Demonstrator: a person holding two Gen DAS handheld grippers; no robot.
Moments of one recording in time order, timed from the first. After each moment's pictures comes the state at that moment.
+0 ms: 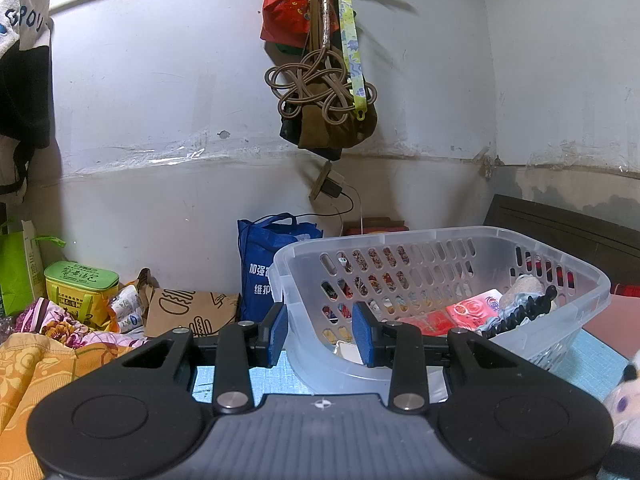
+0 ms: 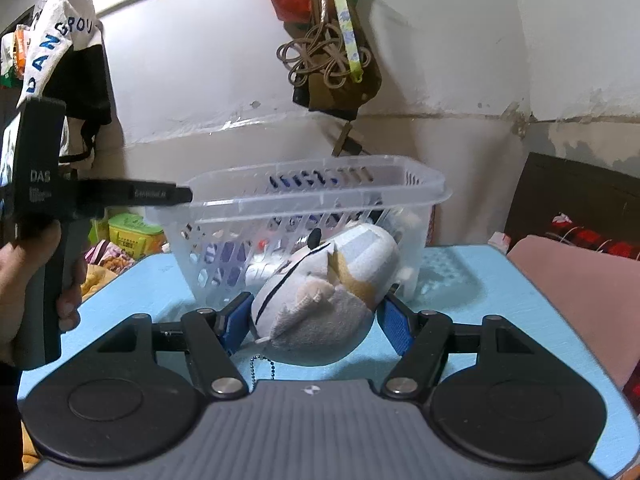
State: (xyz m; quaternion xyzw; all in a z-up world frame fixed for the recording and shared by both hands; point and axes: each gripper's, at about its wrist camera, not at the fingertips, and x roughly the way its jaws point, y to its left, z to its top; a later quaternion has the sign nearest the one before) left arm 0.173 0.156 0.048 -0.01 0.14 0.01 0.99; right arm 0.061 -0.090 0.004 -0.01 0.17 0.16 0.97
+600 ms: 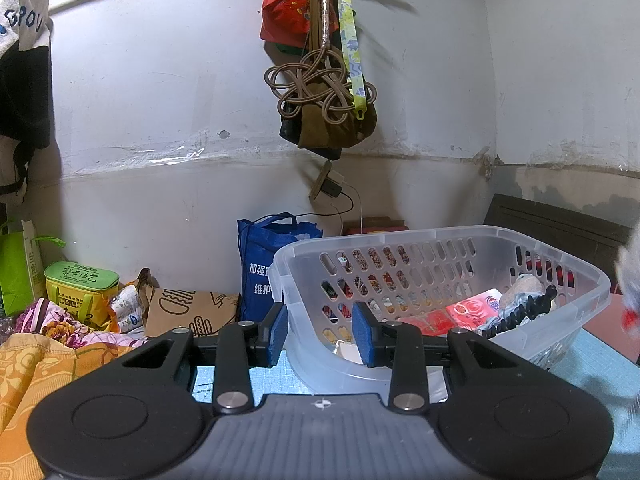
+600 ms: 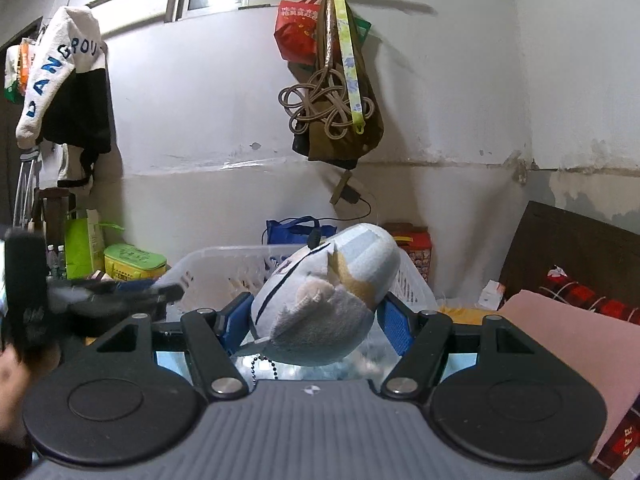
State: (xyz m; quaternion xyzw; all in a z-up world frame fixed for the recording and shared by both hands) left arm 0.173 0.157 0.048 -0.01 0.14 0.01 0.99; right arm 0.100 -0.084 0.075 -0.03 0.13 0.16 0.98
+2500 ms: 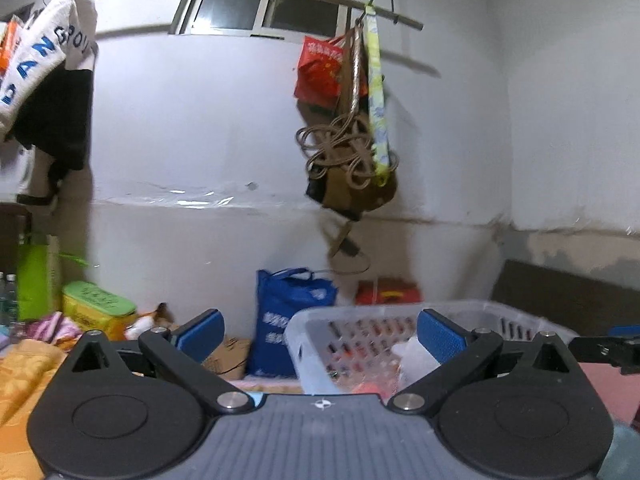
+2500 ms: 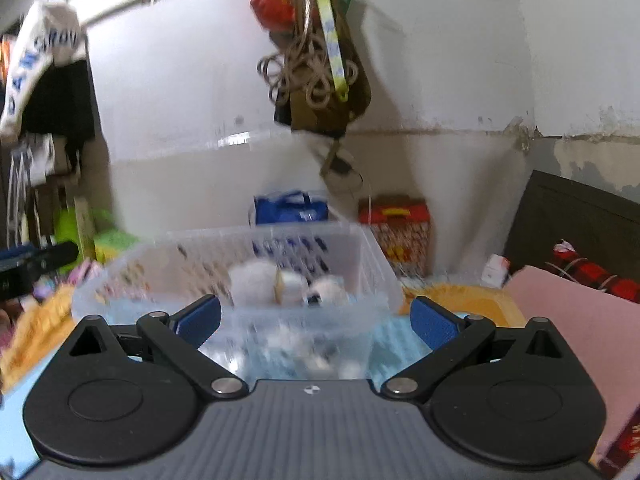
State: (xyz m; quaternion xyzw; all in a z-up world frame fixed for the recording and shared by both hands) left arm 0.124 0.158 0.064 -0.04 0.06 0.04 1.00; right arm 0.148 -0.134 0.052 -0.03 0.18 0.17 0.97
